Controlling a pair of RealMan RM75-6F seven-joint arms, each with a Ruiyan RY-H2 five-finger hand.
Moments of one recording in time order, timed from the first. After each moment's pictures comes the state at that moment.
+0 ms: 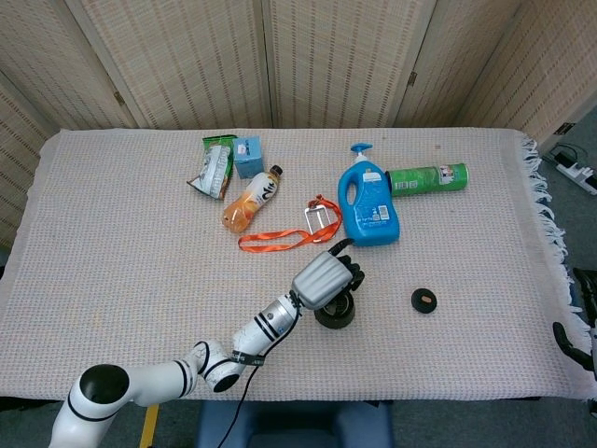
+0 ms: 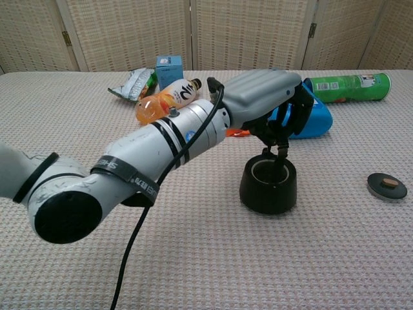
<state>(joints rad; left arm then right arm) -1.12 -2.03 -0.30 -0.99 1.52 0.97 0.06 -0.04 -1.08 0.09 -1.54 -1.50 1.62 0.07</state>
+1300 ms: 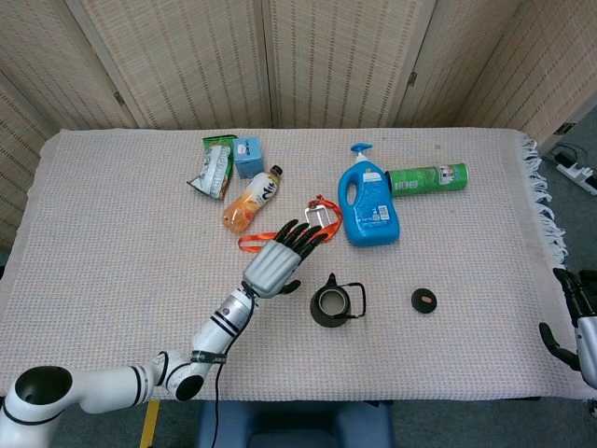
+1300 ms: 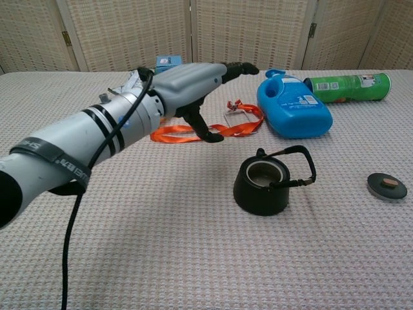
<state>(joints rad) -0.93 -1.78 -0.27 -1.33 1.29 1.02 0.29 -0.02 -1.05 0.07 -1.59 -1.56 1.60 0.02</state>
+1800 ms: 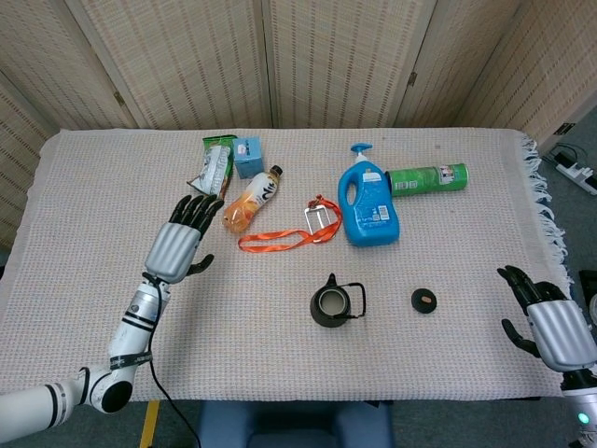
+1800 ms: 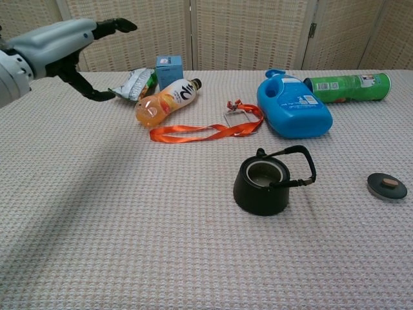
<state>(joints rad) -0.69 -1.45 -0.23 -1.55 1.23 1.19 0.30 0.09 -1.02 0.04 -1.64 -1.61 1.43 -0.04</state>
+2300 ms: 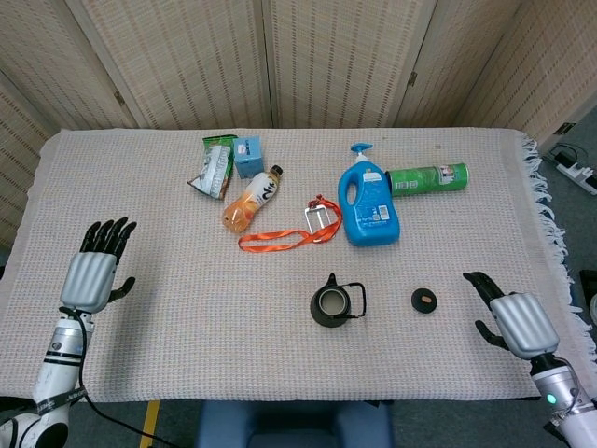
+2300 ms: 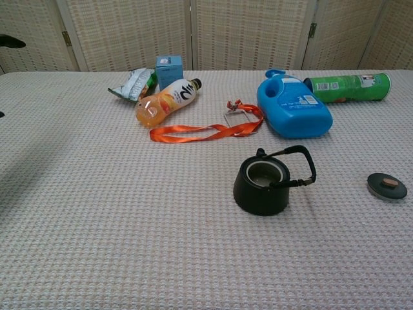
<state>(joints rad) -0.46 -1.26 -0.10 -1.62 1.26 1.35 0.27 0.20 -1.04 0.04 -1.67 -1.54 1.20 -0.11</state>
